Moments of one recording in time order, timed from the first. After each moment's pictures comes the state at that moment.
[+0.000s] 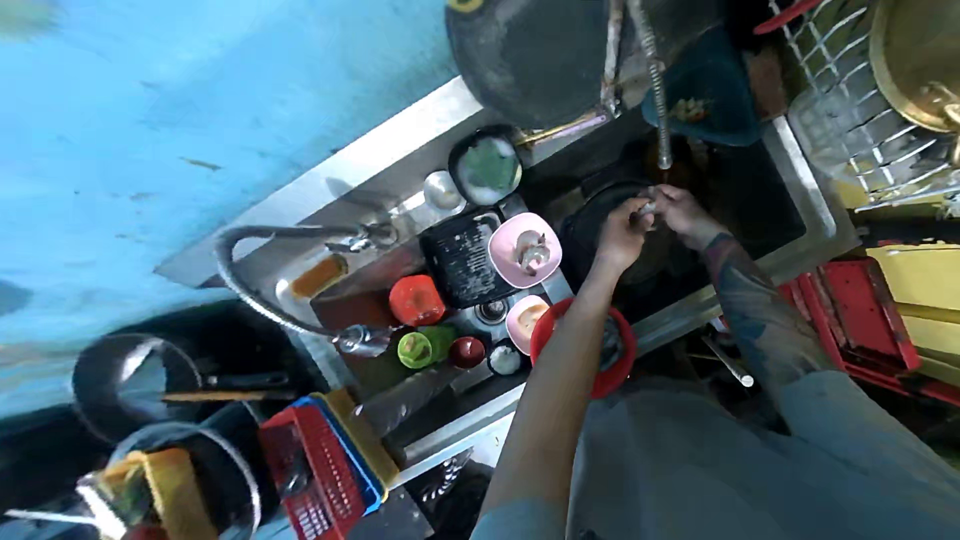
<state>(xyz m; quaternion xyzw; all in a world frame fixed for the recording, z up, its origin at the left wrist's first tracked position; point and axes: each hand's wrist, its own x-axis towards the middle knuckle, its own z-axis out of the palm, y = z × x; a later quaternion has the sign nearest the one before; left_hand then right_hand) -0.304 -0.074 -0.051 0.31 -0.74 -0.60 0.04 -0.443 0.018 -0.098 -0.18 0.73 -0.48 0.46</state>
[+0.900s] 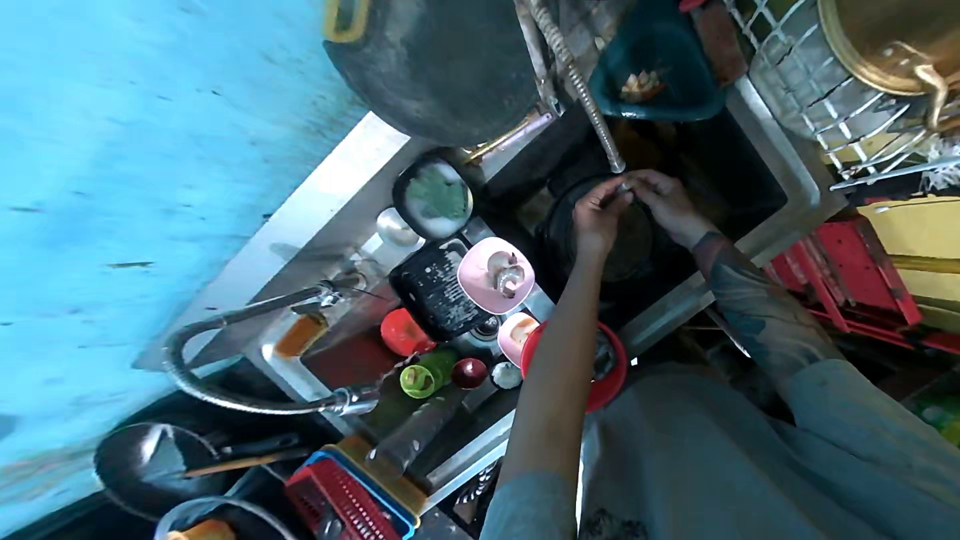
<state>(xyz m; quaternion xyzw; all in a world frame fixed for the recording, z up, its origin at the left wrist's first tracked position) -0.351 -0.080 -0.106 0.27 -0.69 -0.65 0.15 -0.462 0.043 -0.115 -0.19 0.68 -0.59 0.39</state>
